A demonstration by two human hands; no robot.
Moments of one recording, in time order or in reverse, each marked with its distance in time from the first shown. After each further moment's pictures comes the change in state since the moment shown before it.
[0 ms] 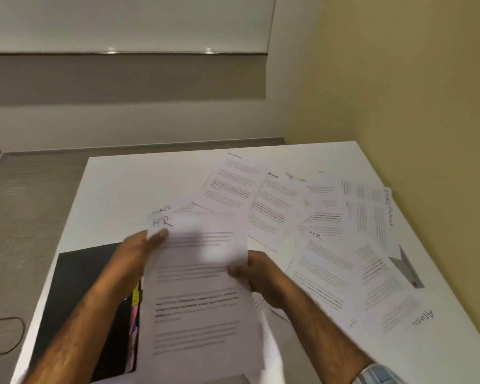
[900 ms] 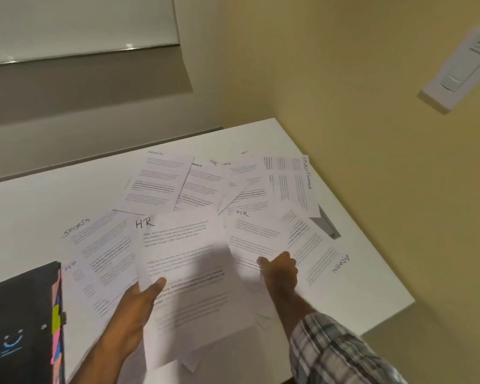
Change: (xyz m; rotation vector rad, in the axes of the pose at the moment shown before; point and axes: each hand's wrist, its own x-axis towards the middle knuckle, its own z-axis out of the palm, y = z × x) left_hand -0.058 -0.091 0.169 -0.030 -0.101 -0.182; right_hand -0.058 0.135 -0.174 -0.405 1.021 0.415
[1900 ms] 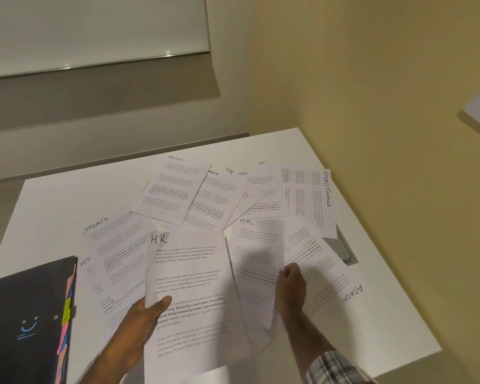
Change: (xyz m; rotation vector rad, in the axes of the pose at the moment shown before) left_hand -0.010 -0.010 0.022 -0.088 0.028 -0.110; right_hand 0.038 0.012 0.001 0.207 0.055 -0.215
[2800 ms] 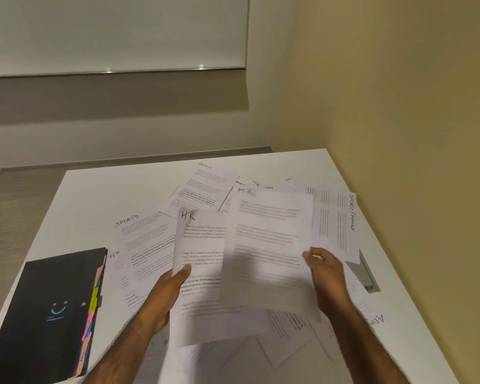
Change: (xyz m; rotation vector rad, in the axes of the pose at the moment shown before) left_hand 0.024 0.044 -0.010 0.012 -0.044 0.151; right_hand -0.006 -0.104 -0.083 0.573 -0.272 0.011
